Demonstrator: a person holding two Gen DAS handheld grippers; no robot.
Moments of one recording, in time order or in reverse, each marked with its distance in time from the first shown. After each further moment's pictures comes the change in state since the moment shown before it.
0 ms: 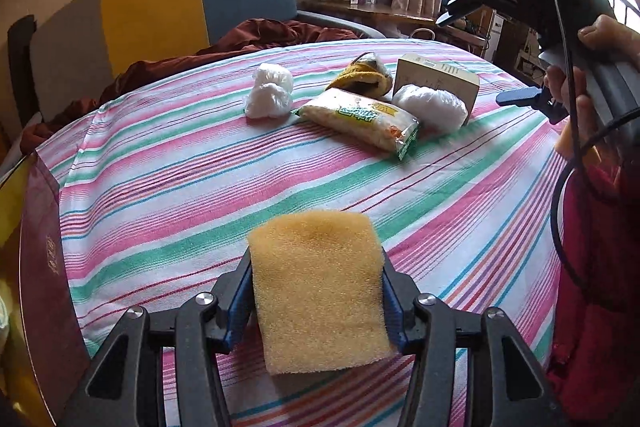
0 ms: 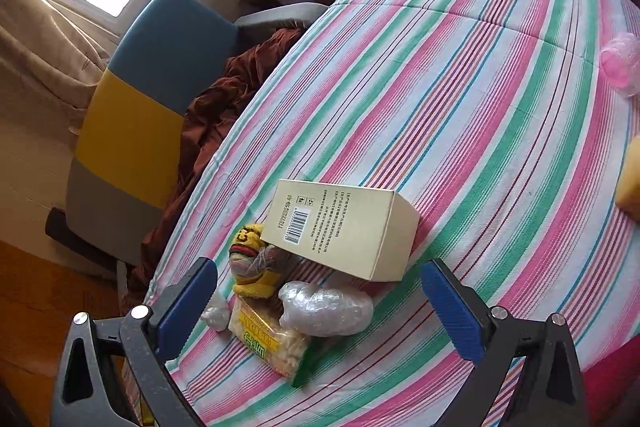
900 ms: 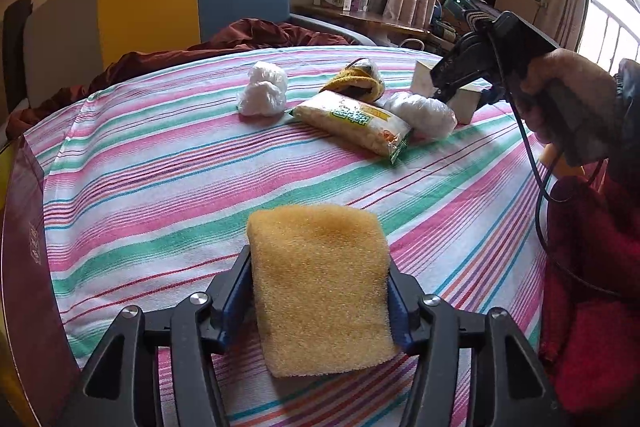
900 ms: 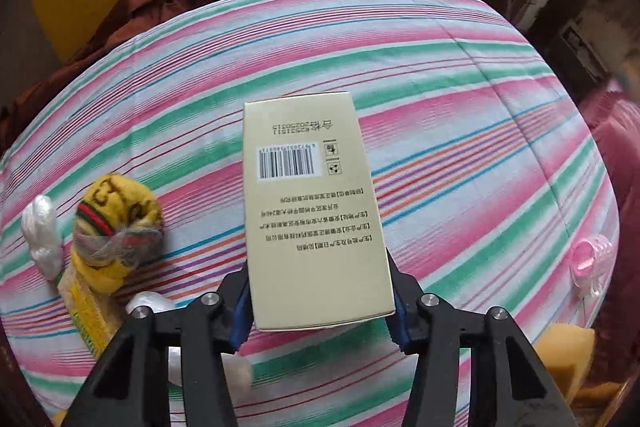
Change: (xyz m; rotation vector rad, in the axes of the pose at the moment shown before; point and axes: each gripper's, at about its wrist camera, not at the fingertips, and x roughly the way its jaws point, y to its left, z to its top) left arm 0.000 0.009 -0.006 -0.040 -0.020 -0.086; right arm 0.067 0.011 0.037 -0.511 0.165 -0.509
